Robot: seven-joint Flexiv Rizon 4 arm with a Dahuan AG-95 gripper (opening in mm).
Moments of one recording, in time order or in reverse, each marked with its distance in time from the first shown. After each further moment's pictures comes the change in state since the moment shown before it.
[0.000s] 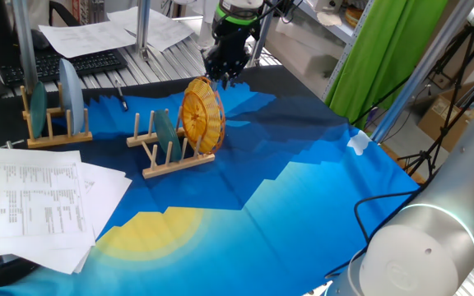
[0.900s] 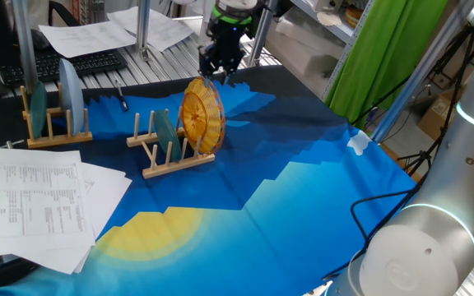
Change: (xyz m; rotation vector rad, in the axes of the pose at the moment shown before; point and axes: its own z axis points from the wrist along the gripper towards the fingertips) arm -0.048 -0.009 0.028 -0.016 -0.004 -0.007
